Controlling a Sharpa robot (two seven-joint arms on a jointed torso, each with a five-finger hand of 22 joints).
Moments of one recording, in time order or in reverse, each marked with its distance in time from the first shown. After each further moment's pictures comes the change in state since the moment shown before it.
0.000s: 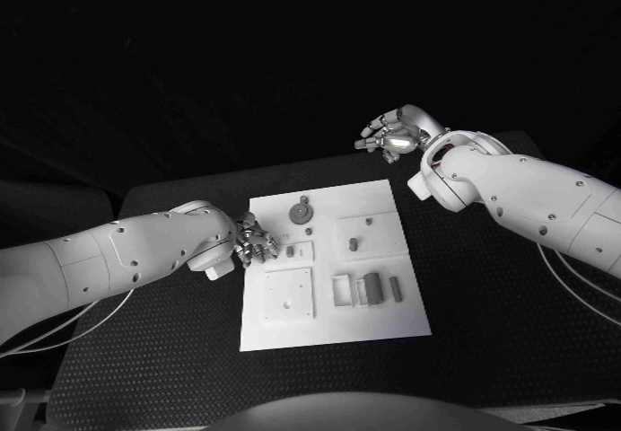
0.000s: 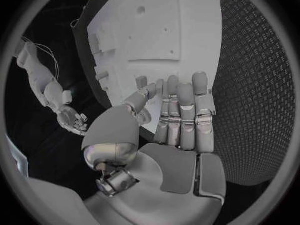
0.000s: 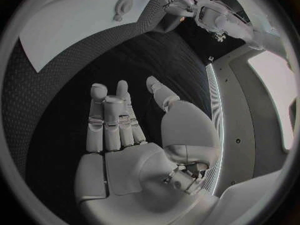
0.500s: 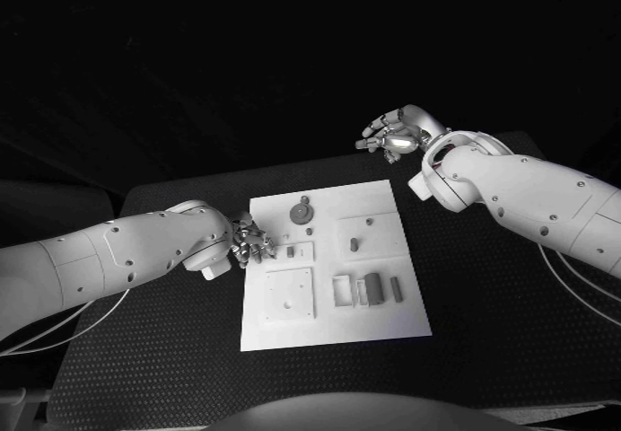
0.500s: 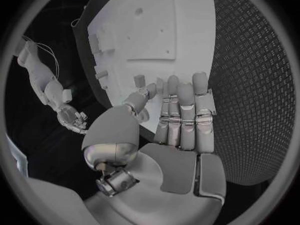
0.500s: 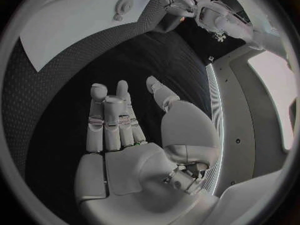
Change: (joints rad) left arm 0.003 -0.017 0.000 0.006 0.005 0.006 0.004; left_hand 0.000 0.000 0.000 0.000 0.004 -0.005 -0.002 -0.003 0.000 0.000 0.000 0.000 -0.001 0.000 0.001 -0.008 0.001 0.000 -0.004 0.000 0.000 -0.003; right arm 0.001 0.000 0.000 0.000 0.000 -0.001 0.000; right_hand 0.000 0.000 0.000 0.000 0.000 -0.001 0.001 0.000 0.000 0.000 0.000 0.004 0.000 0.000 0.000 0.000 0.000 0.000 -0.001 -0.001 0.000 -0.001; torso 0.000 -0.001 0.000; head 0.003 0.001
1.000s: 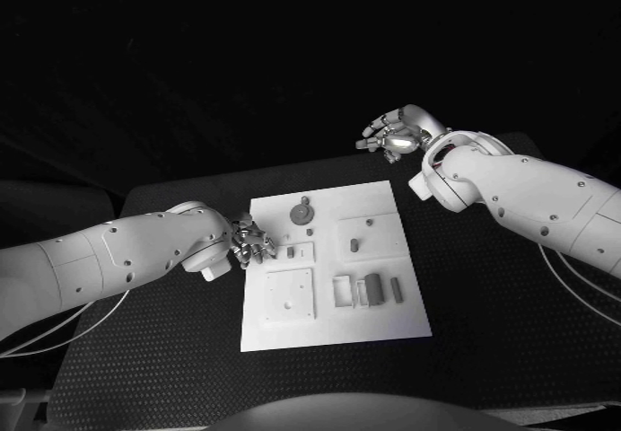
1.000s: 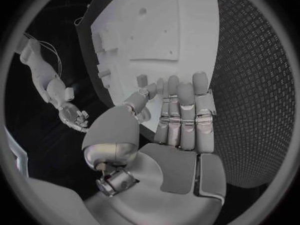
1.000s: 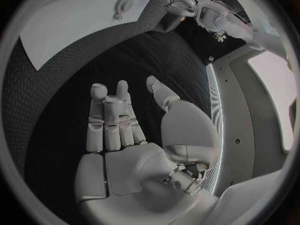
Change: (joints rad) left arm -0.001 -0.007 -0.002 0.003 0.022 0.001 0.023; left_hand 0.000 0.000 0.000 0.000 0.000 -0.002 0.002 -0.005 0.000 -0.003 0.003 0.000 0.000 -0.002 0.004 -0.004 0.000 0.000 -0.002 -0.002 0.000 -0.002; right arm 0.001 -0.001 0.000 0.001 -0.001 -0.003 0.000; right_hand 0.004 -0.004 -0.003 -0.003 0.000 -0.001 -0.001 0.000 0.000 0.002 0.002 0.000 0.001 0.000 0.000 0.000 0.000 0.000 0.000 0.000 0.000 0.000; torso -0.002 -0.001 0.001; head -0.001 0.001
